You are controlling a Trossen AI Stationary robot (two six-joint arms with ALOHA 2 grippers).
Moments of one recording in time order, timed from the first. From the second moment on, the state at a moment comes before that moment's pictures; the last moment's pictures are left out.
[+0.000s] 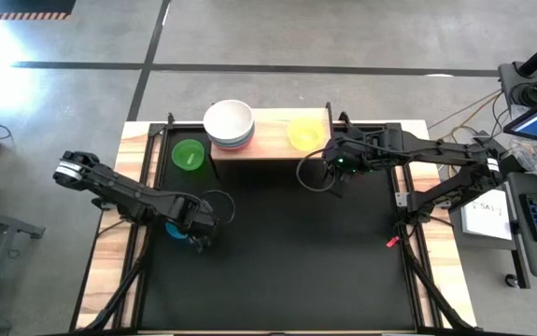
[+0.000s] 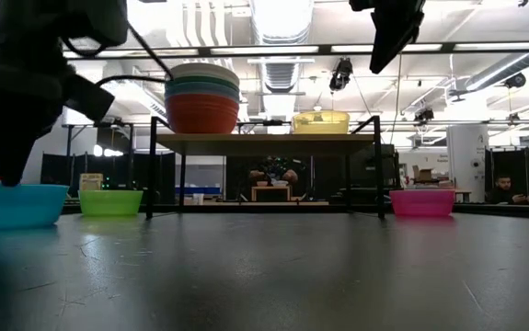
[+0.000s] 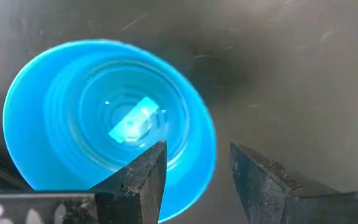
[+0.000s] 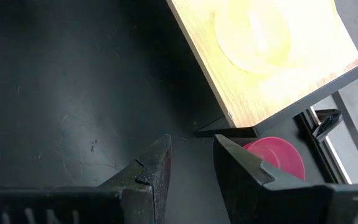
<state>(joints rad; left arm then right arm) -0.29 1.38 0.82 -1.03 0.01 -0.99 -0.11 1.37 1.45 -1.20 0.29 0.23</state>
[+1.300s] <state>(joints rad) -0.29 1.55 0.81 -1.06 0.01 -0.83 -0.11 1.37 1.45 -1.19 0.29 0.24</state>
